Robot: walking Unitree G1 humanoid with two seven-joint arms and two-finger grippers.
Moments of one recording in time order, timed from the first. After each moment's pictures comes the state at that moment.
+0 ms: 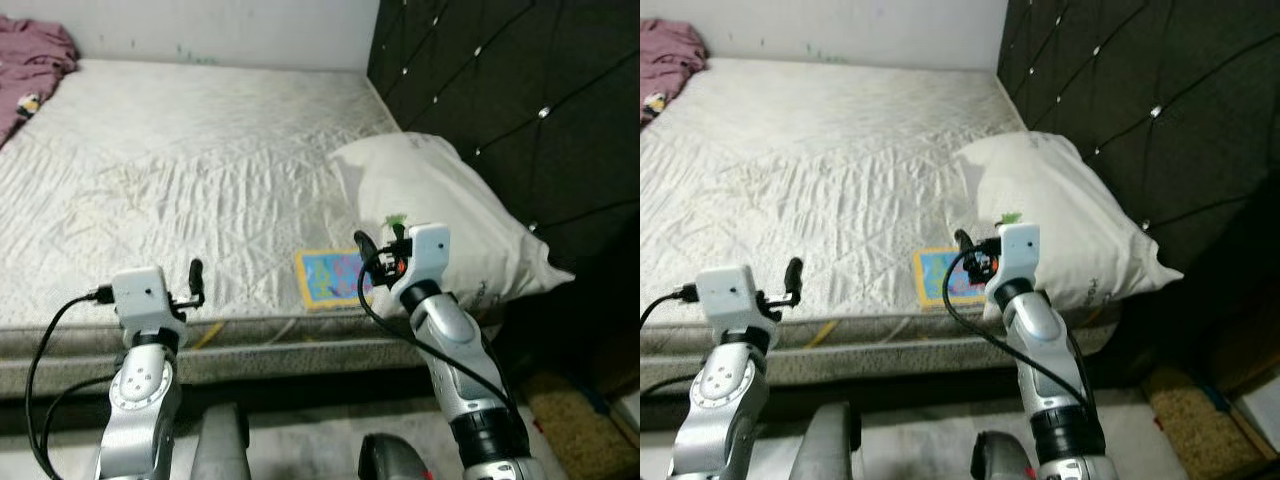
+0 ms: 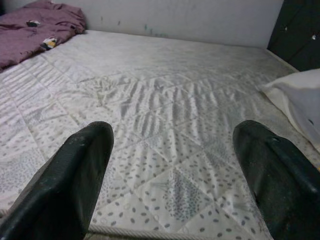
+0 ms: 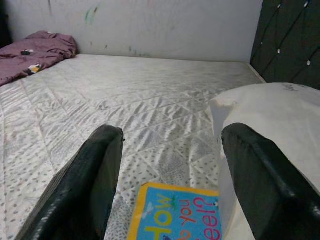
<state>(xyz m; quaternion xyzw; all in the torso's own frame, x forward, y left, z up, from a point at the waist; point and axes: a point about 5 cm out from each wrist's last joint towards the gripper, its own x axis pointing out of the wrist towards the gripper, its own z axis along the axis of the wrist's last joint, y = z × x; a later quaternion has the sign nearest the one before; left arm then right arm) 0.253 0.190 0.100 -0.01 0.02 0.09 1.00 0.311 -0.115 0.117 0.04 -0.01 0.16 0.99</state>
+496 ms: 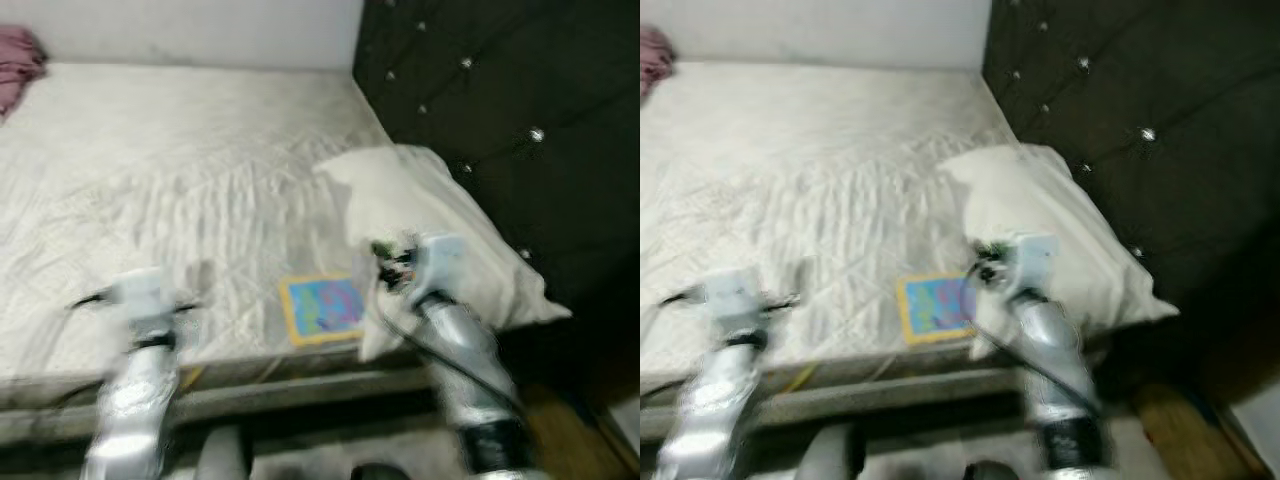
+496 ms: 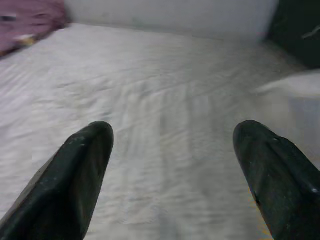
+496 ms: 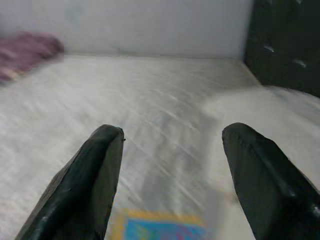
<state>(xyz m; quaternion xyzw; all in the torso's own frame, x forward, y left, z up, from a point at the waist) 0.242 0.208 0.095 0.00 0.04 0.13 0.99 0.304 -0.095 0.124 0.05 -0.02 0.18 0.98</state>
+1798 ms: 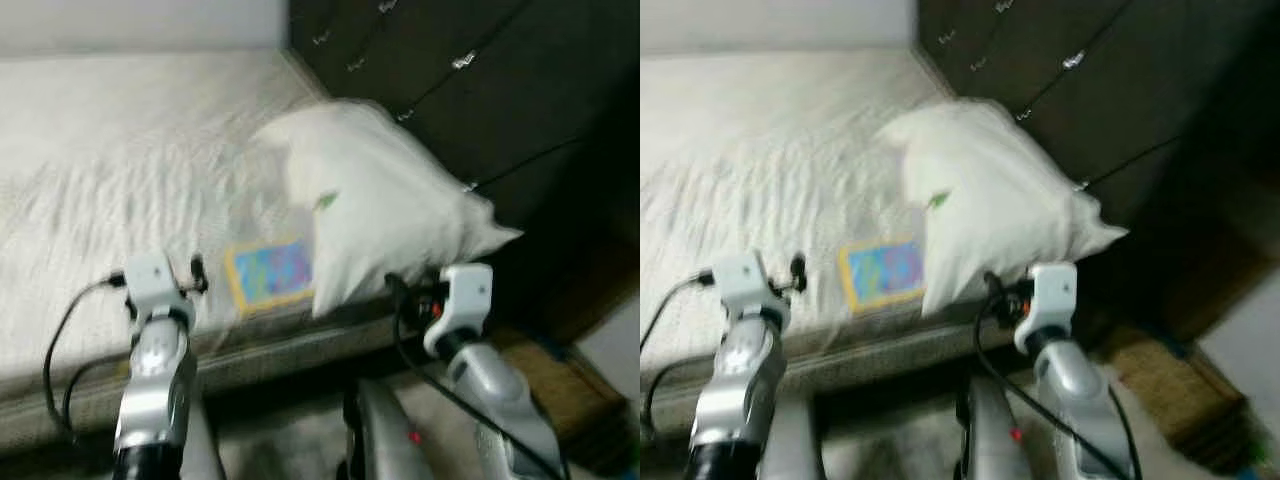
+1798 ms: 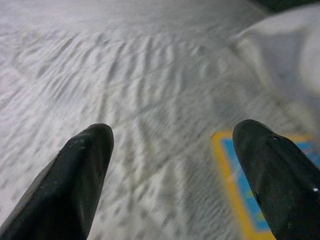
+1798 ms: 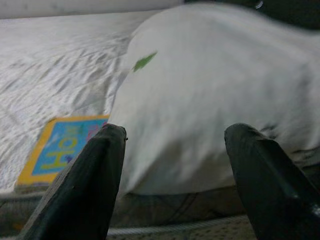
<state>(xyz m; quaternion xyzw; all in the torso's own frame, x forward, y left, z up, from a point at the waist) 0.283 0.185 0.092 -0.04 0.08 0.15 0.99 0.255 -0.145 0.115 0.04 0.05 0.11 0.99</state>
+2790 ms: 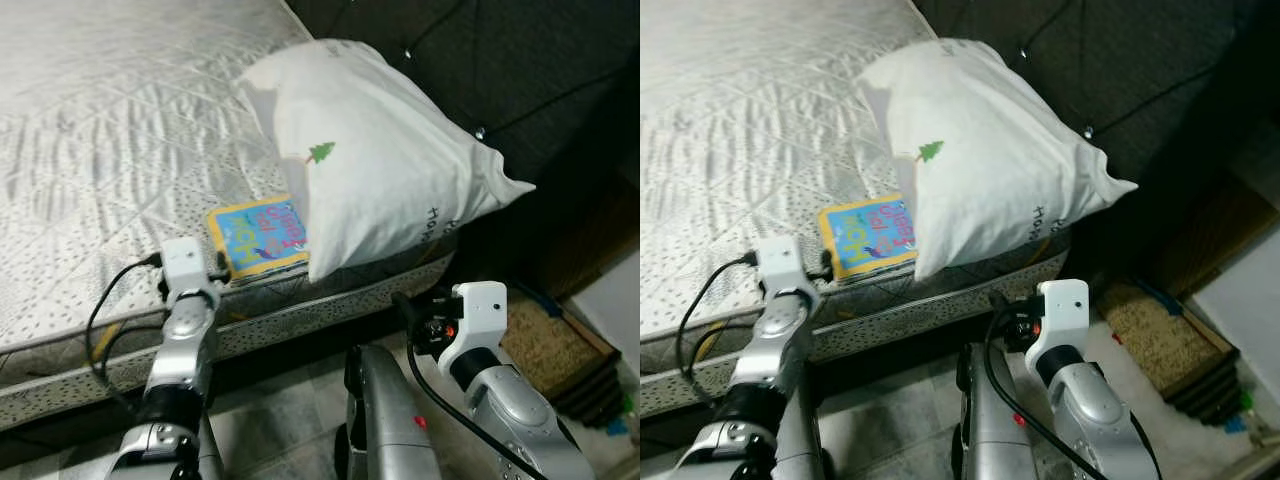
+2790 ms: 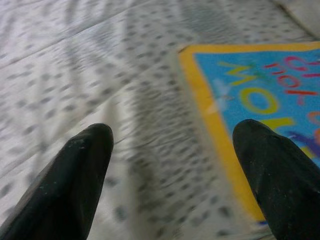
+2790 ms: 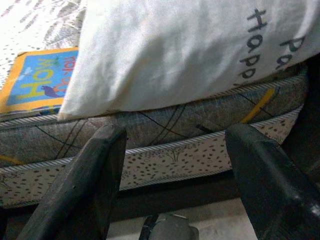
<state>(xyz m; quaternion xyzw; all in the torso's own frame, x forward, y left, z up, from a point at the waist) 0.329 0.164 0.074 -0.01 0.12 0.11 0.99 0.222 -0.153 0.116 0.05 0.11 0.11 0.99</state>
